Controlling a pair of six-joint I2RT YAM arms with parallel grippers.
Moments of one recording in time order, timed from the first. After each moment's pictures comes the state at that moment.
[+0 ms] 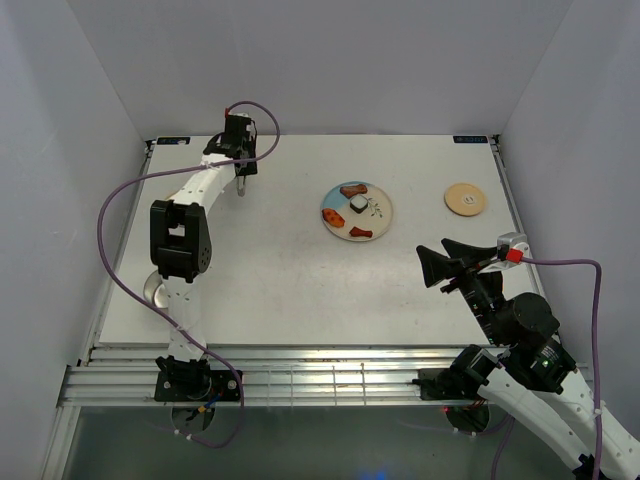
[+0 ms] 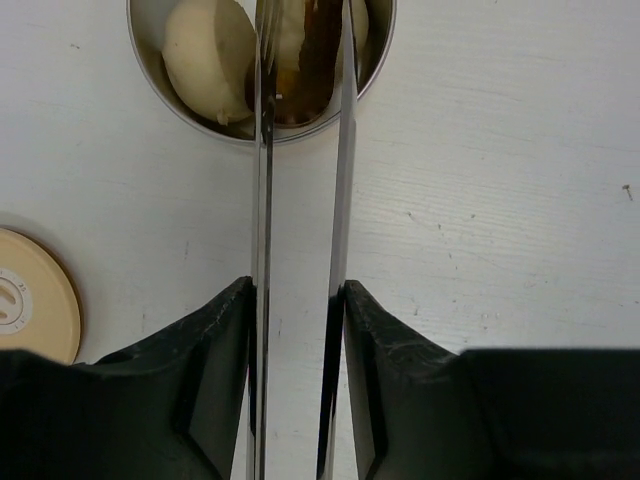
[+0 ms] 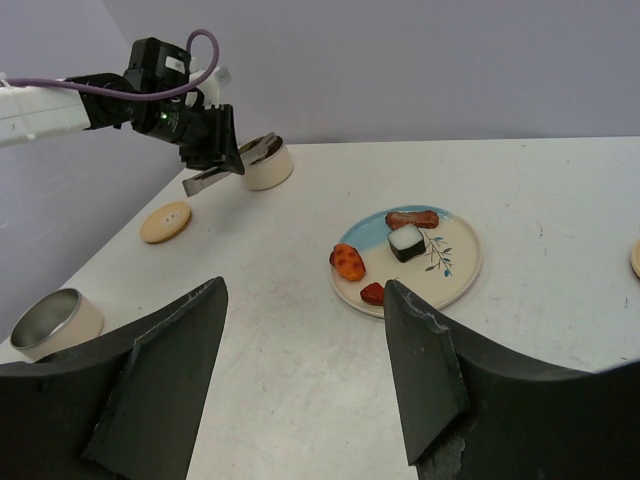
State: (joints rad) left arm -0.20 2.18 1.89 -0.49 -0.27 -0.18; right arm 0.80 0.21 0.56 -0.18 0.35 0.25
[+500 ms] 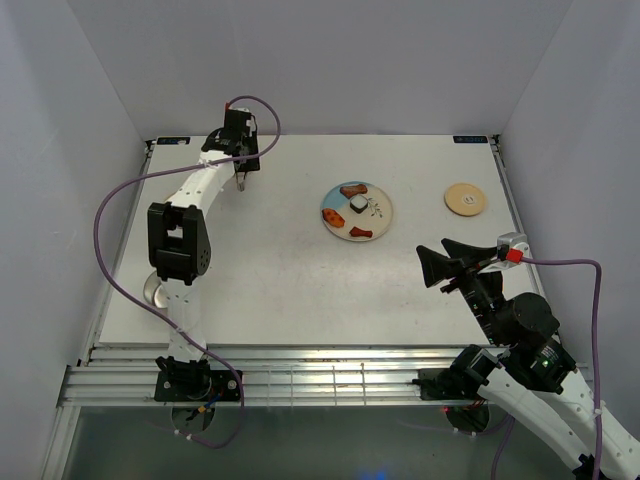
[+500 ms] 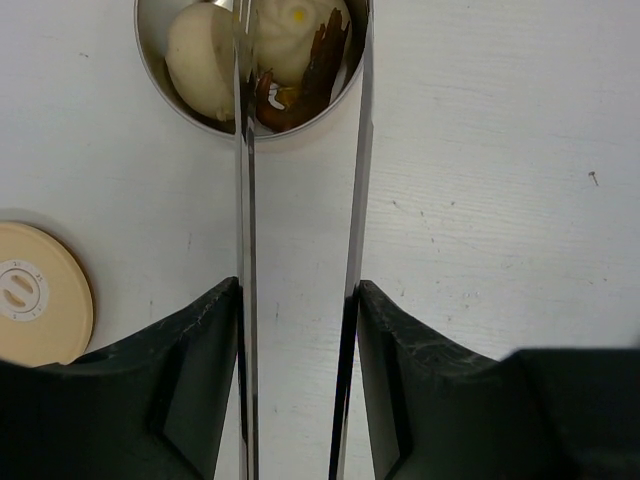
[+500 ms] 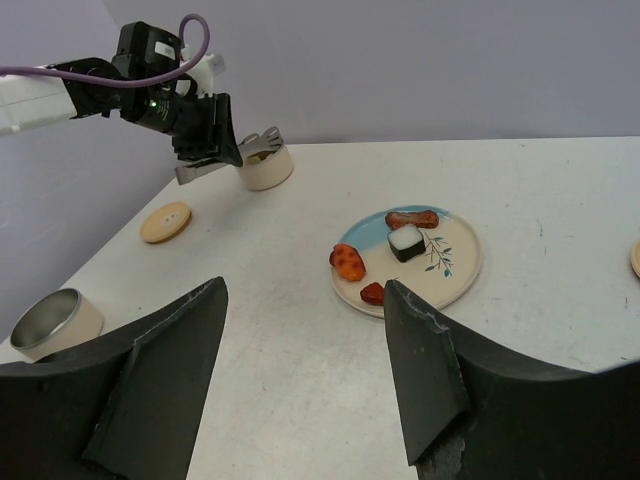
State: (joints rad) left arm -0.21 2.16 1.93 -0.55 -0.26 -0.18; right arm 0.80 0.21 0.56 -0.18 0.35 0.25
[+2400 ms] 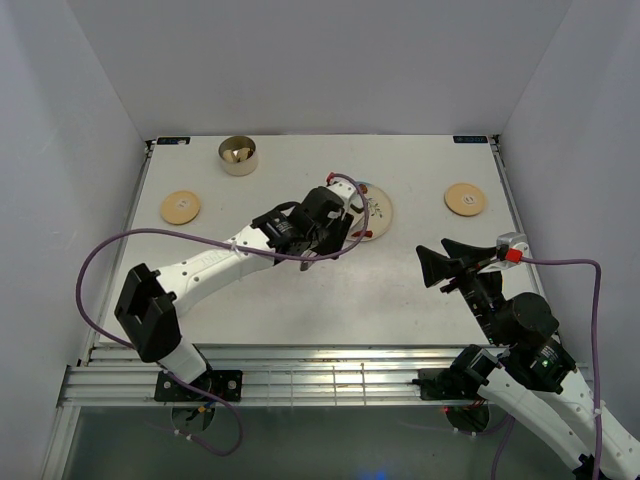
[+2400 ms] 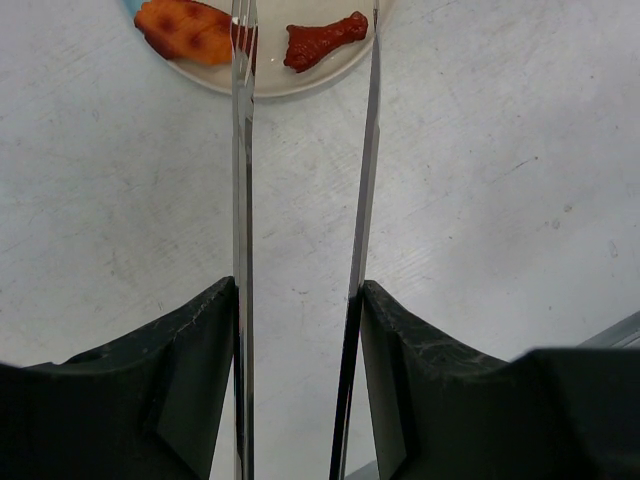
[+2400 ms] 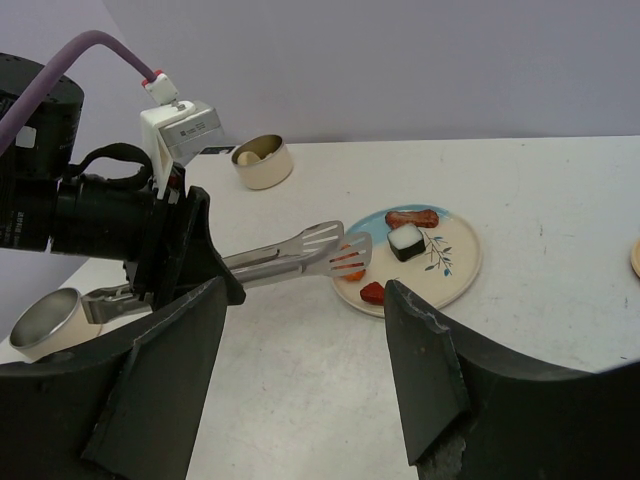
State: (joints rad) left arm -0.89 1.58 1.35 -0.56 -0.22 -0.26; right arm 0.80 0.21 0.56 -0.18 0.35 0.25
